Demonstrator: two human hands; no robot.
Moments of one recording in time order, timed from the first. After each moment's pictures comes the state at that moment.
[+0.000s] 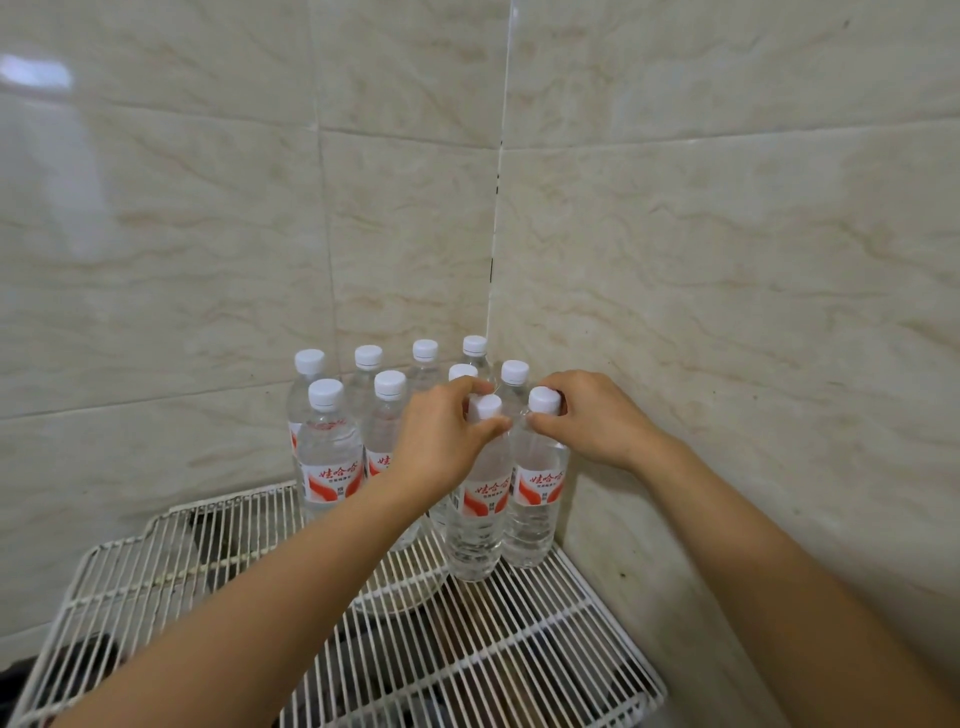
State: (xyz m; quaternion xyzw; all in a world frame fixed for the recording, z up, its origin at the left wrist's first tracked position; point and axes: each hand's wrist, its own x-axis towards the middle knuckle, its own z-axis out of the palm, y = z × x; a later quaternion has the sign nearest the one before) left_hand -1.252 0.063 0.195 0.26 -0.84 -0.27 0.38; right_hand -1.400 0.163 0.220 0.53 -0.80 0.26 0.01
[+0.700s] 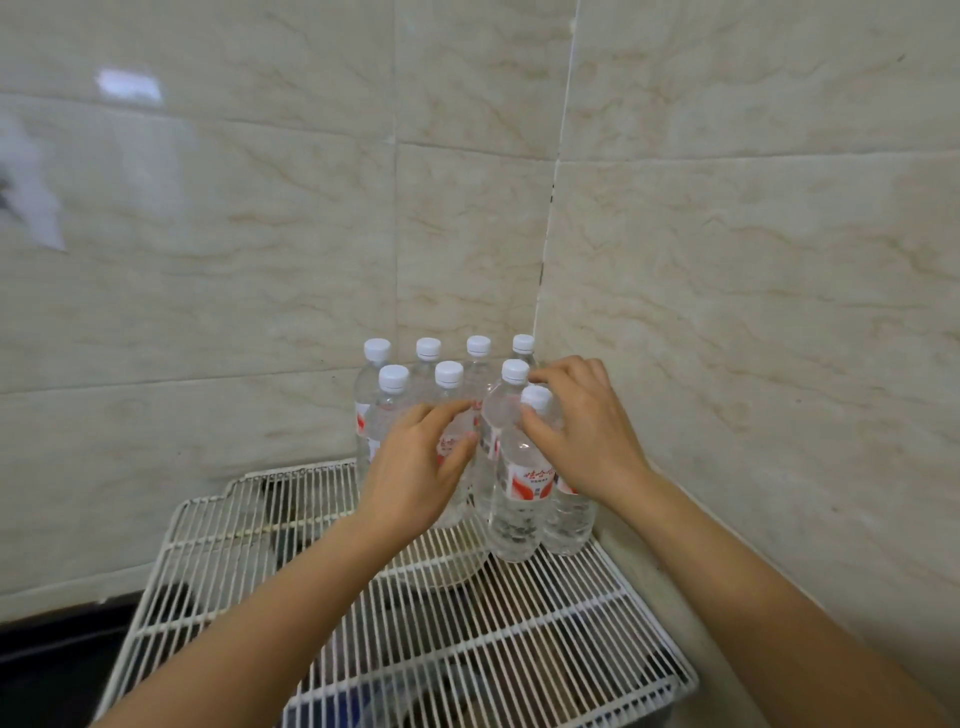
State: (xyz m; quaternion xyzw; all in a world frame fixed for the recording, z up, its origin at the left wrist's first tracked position) left_hand -1.164 0.068 0.170 0.27 -0.85 -0.20 0.40; right_hand -1.320 0.162 0.210 0.58 -0.72 0.33 0.17
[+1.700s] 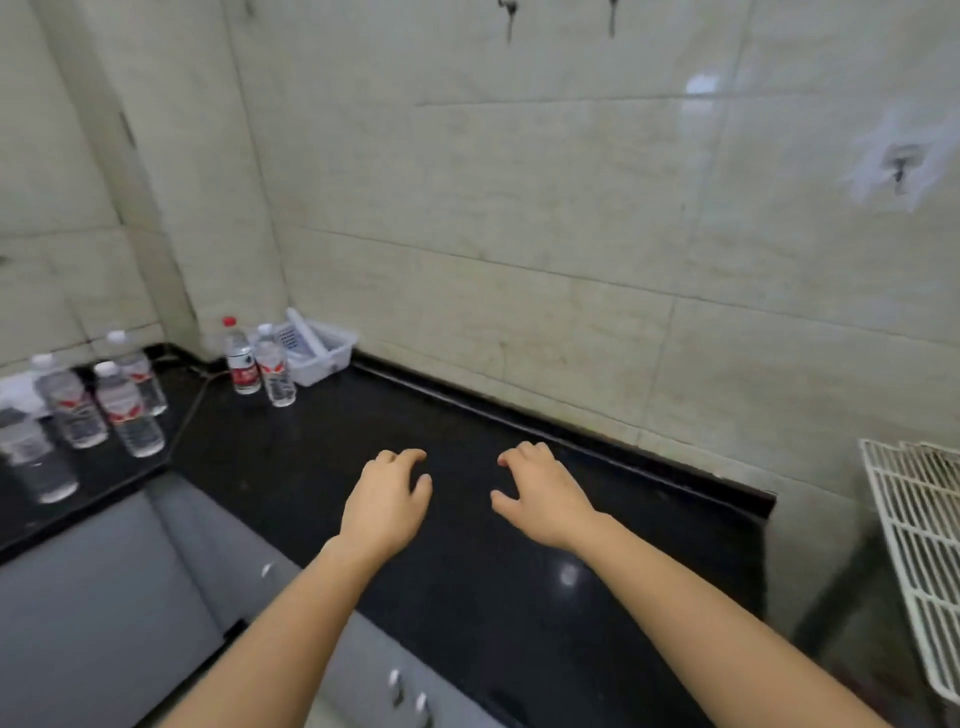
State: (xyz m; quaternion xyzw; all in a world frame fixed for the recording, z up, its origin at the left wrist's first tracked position) left_hand -0.426 0.166 0.062 0.76 -0.58 -0.07 0.30; right_hand -0.612 0.100 0.074 0.88 -0.45 0.13 -0.11
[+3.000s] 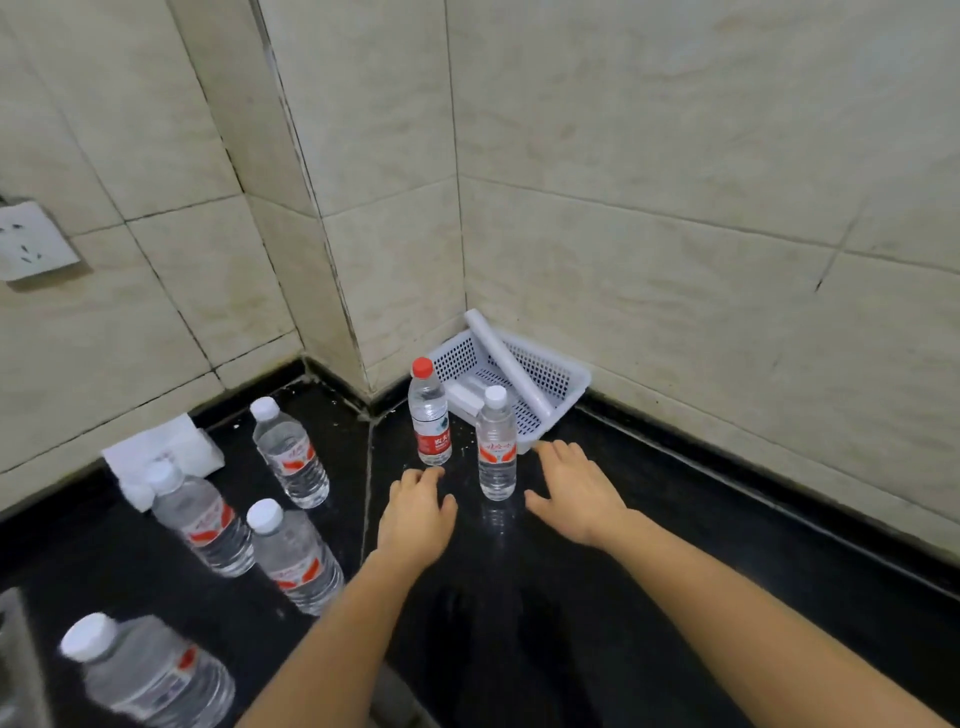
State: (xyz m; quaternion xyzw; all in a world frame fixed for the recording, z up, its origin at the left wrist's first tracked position) left_hand 0.172 -0.125 -0.026 0.85 -0.47 -0.14 0.20; right_hand 0.001 -0.217 0.011 0.88 -0.44 0.04 -0.16
